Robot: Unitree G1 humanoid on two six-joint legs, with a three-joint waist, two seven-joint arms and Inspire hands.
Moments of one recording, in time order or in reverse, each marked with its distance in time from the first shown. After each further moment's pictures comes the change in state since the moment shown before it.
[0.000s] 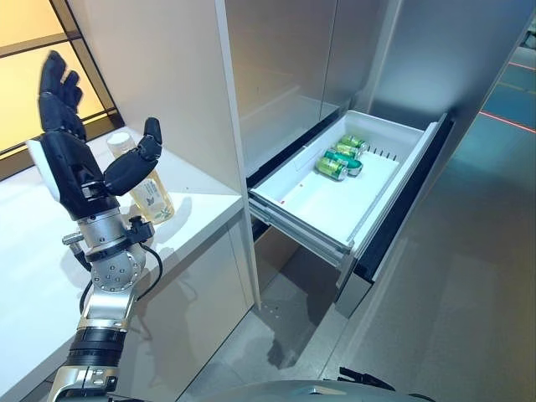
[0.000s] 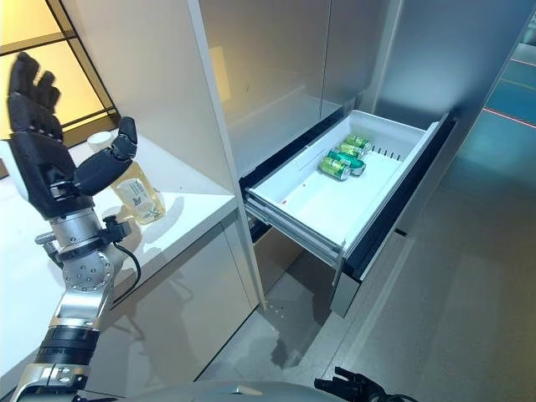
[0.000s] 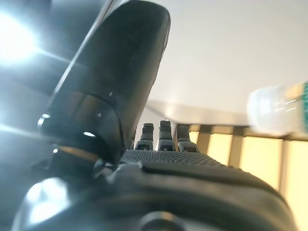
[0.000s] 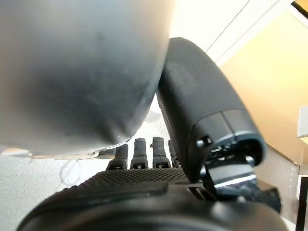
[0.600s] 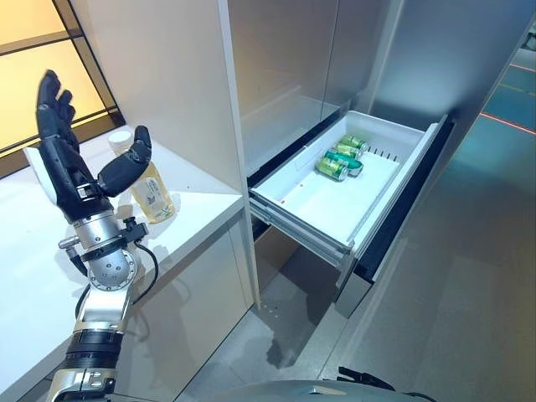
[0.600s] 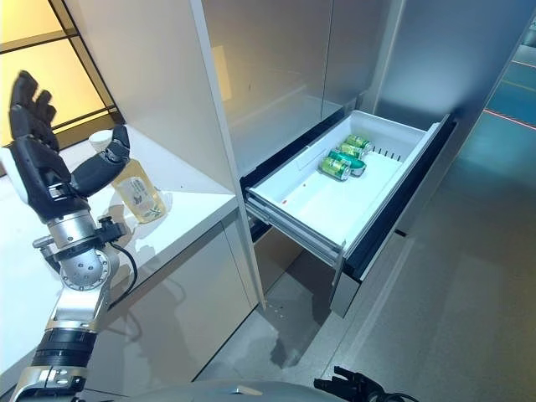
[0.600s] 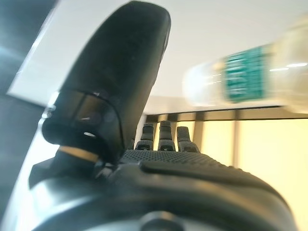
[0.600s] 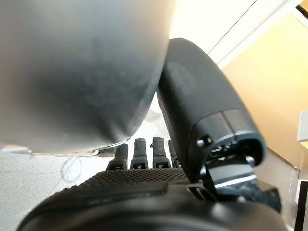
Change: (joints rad) left arm 0.034 -0.003 0.024 0.053 -0.083 0.218 -0.119; right arm -0.010 0.000 0.001 -0.010 -0.022 0.012 -0.001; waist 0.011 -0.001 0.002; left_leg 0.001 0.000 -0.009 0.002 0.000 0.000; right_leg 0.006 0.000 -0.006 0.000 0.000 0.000
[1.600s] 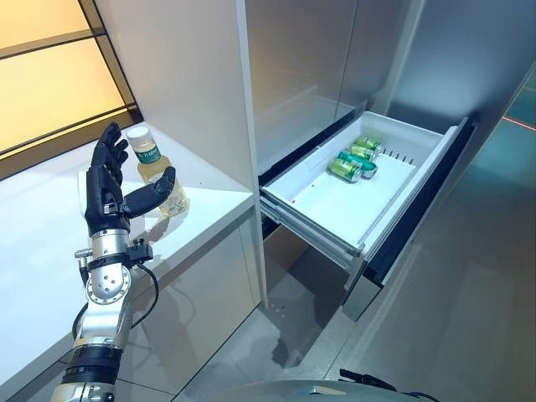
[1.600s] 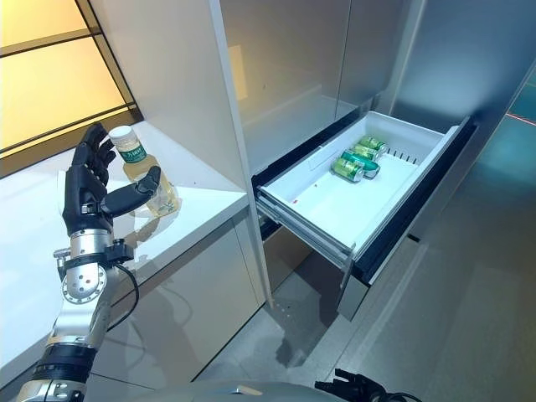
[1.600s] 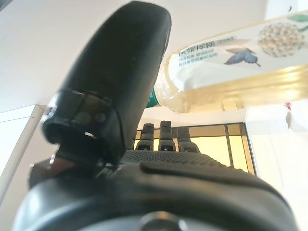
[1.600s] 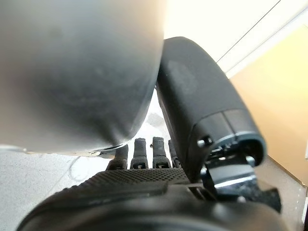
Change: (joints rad) left arm 0.052 -0.016 -0.001 0.042 -0.189 0.091 -0.271; right arm 0.004 -0.012 -0.002 -0.007 -0.018 0.028 0.013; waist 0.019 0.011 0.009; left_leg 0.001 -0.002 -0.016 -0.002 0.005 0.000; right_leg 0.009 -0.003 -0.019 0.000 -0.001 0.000
